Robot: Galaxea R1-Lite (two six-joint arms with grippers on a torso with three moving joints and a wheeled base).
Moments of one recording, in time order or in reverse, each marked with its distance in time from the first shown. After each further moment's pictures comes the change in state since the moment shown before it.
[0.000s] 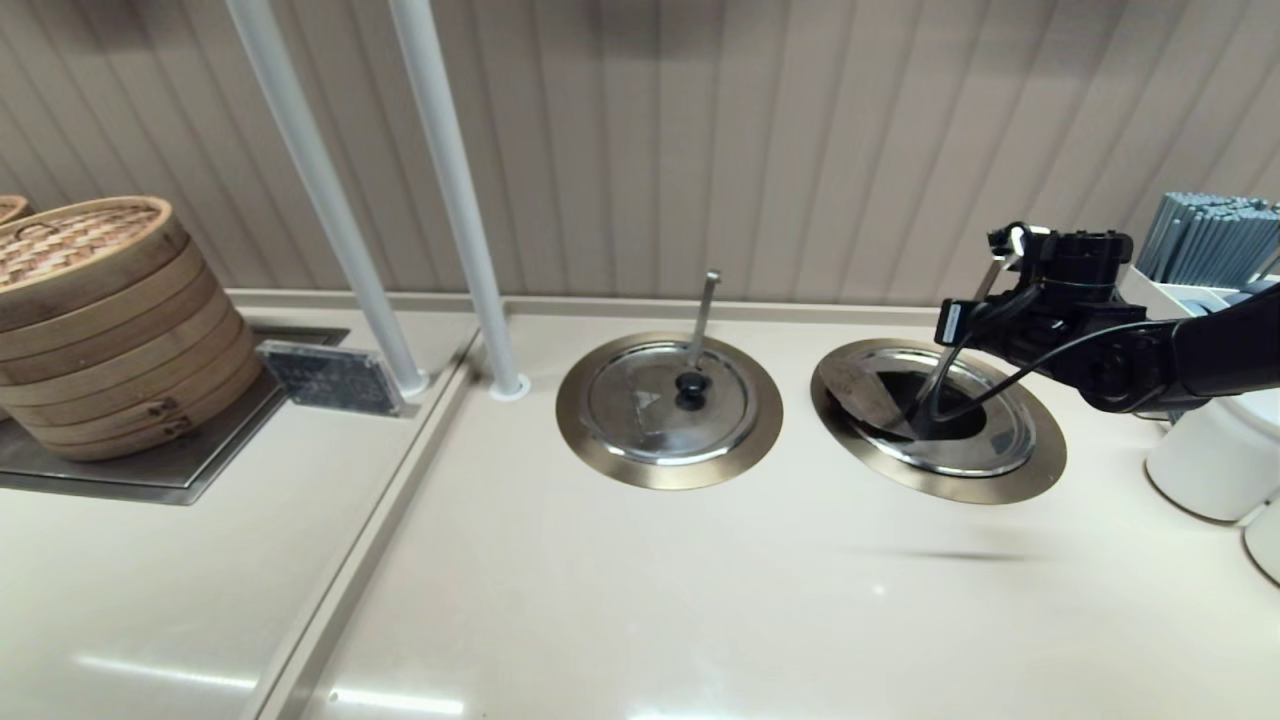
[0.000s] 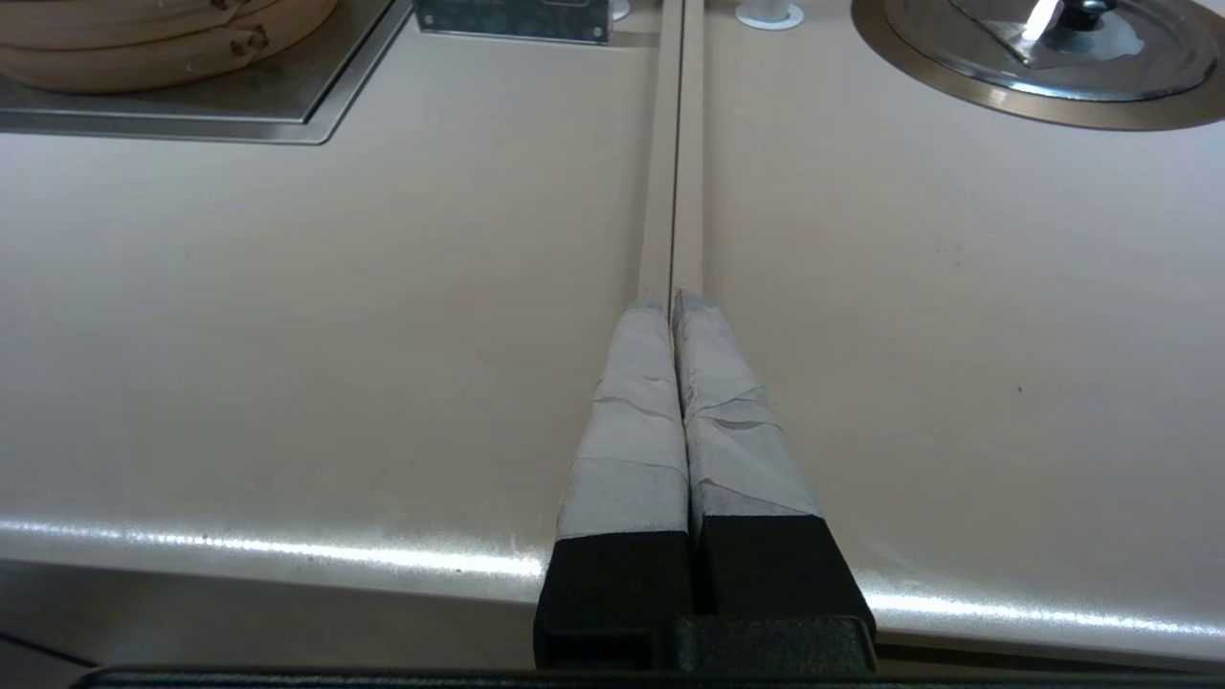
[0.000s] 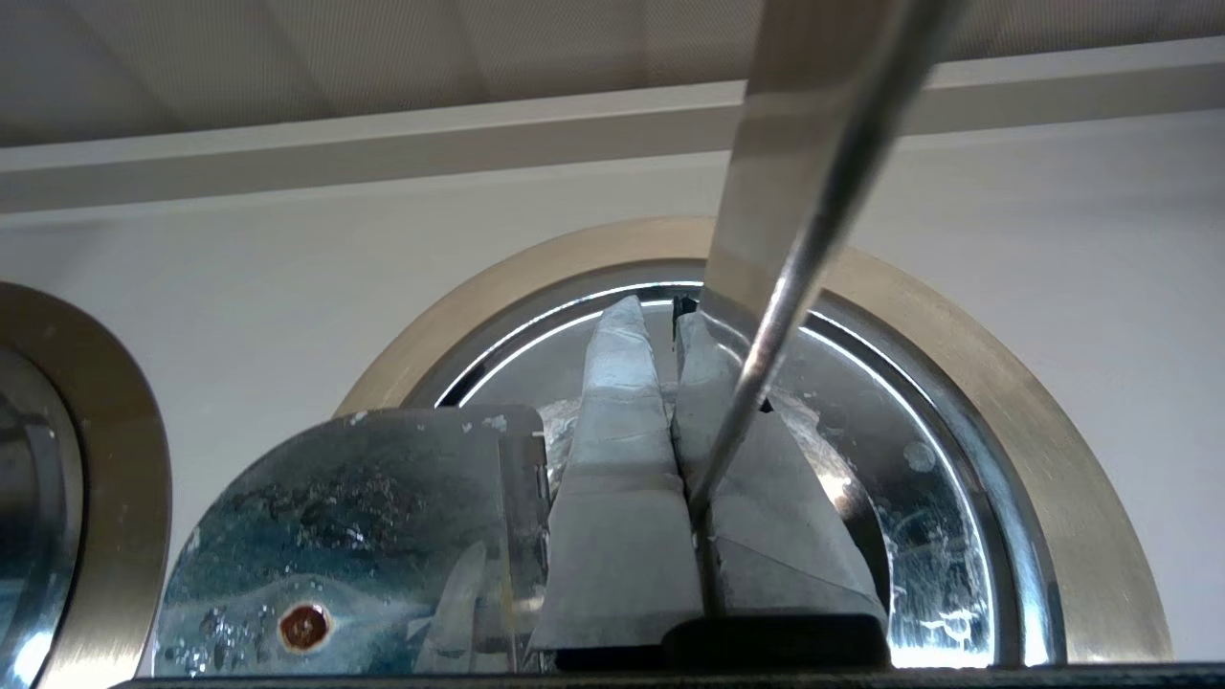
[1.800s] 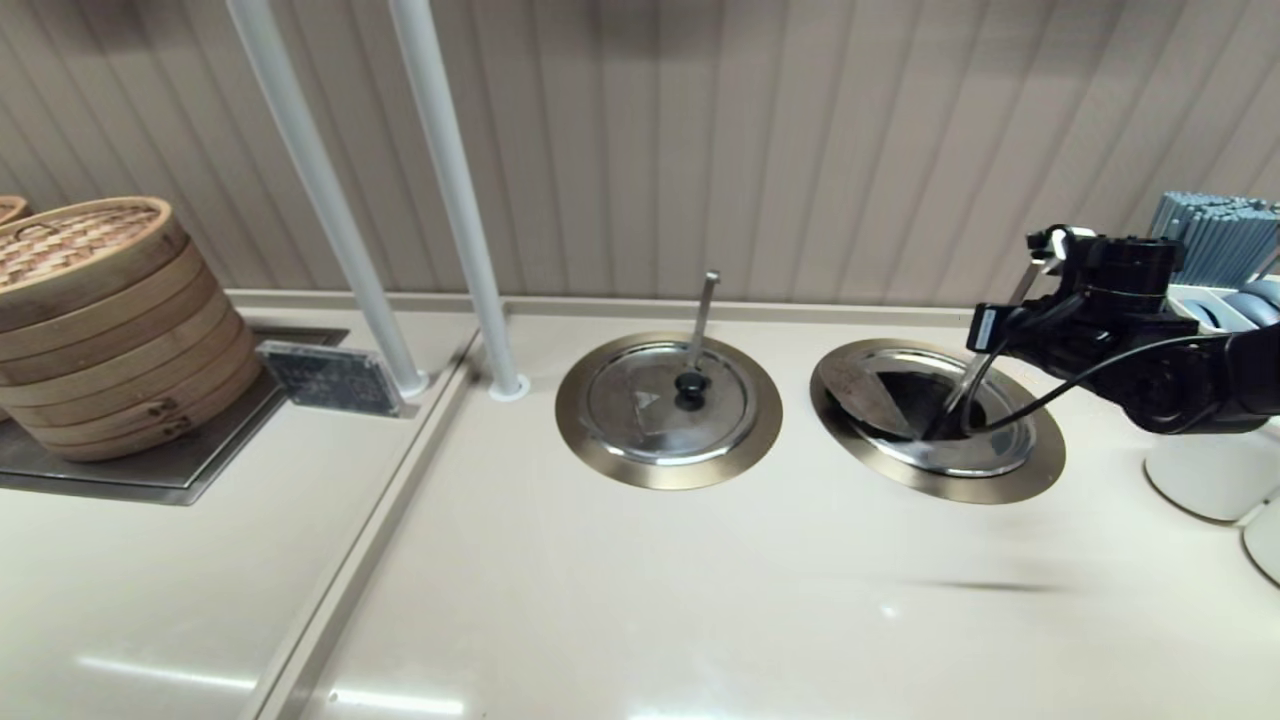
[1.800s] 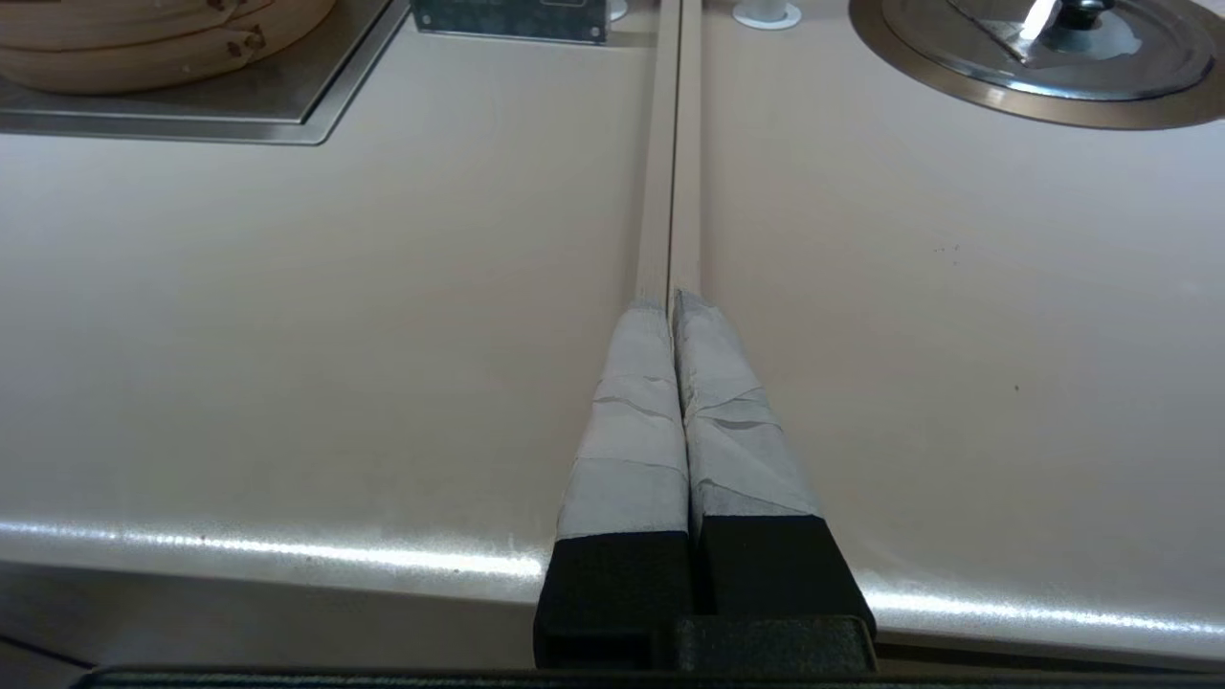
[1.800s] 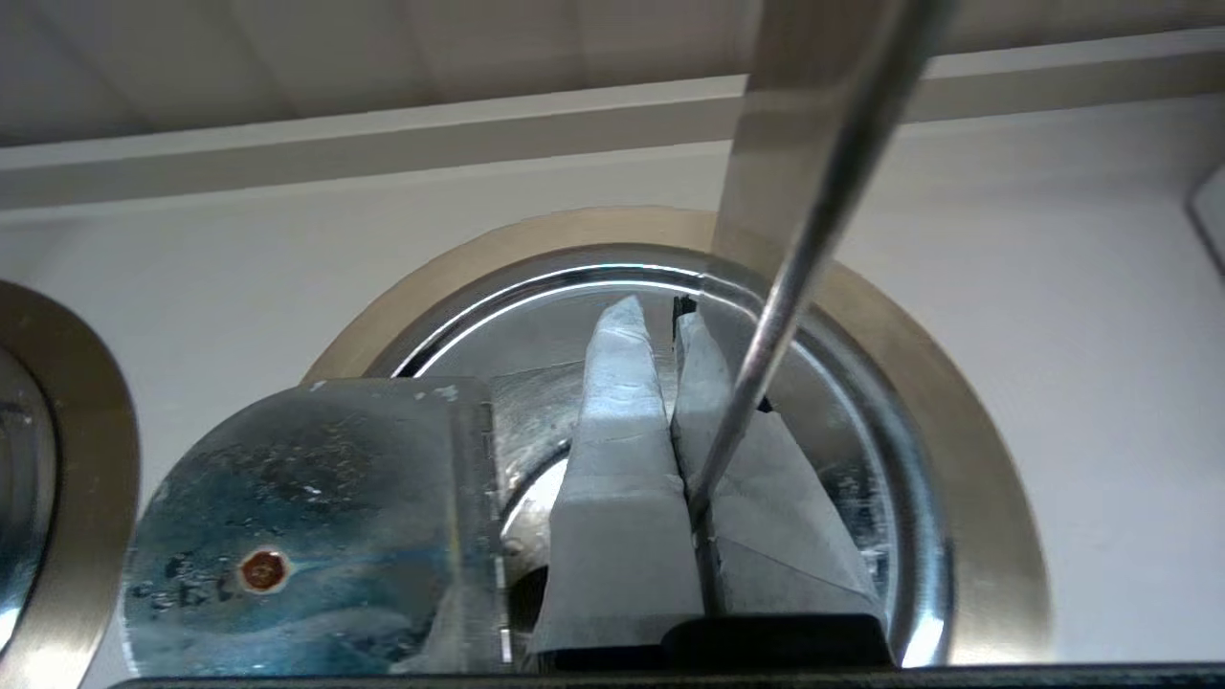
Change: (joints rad) left arm 0.000 0.000 0.000 0.001 0.000 0.000; right arm -0.038 -0.082 0.140 -0.088 0.008 -0.018
